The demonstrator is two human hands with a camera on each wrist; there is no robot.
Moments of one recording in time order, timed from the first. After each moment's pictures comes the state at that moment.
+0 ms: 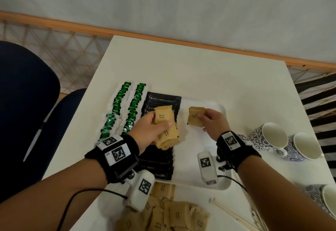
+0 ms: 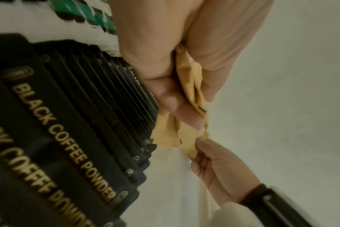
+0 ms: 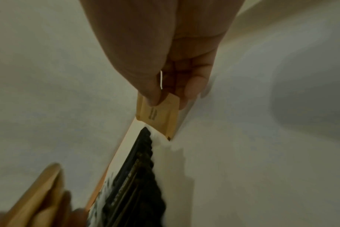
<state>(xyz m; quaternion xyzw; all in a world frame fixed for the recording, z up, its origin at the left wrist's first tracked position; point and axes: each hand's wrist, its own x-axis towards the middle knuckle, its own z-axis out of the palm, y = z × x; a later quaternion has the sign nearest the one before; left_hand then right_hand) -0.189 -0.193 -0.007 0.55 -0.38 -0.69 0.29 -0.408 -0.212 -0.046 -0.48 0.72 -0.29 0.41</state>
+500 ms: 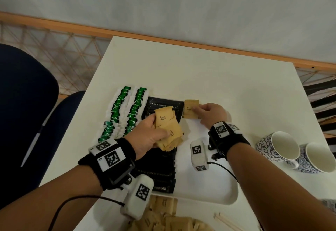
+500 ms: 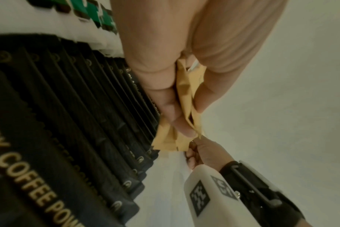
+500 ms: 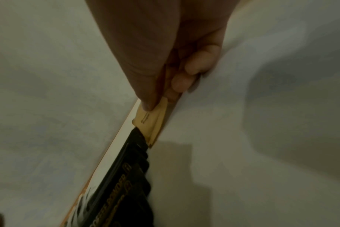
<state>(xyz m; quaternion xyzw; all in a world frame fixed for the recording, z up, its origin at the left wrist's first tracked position) -0.185 -0.215 -0.015 0.52 -0.34 -0.74 0.26 -0.399 -0.261 -0.039 -0.47 0.78 -0.22 0.35</state>
